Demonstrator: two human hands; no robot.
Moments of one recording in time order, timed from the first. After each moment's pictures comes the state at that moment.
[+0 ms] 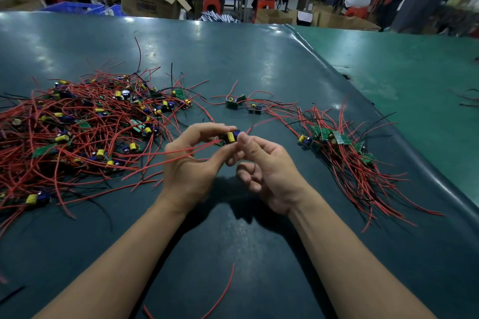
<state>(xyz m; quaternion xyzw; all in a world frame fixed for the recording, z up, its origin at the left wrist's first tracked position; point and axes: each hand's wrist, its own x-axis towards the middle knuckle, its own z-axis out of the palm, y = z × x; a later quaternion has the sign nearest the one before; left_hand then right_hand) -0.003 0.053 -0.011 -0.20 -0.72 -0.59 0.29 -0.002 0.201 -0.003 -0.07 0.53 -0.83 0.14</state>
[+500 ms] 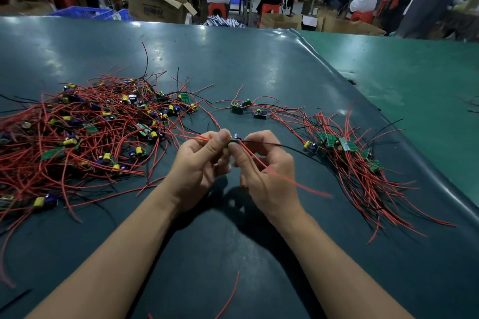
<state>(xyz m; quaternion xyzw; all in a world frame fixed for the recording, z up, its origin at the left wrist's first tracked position) -0.015 0.050 -0.003 -0.07 -0.52 -0.85 -0.07 0.001 0.180 -0.012 -0.15 0.70 -0.67 -0.19</state>
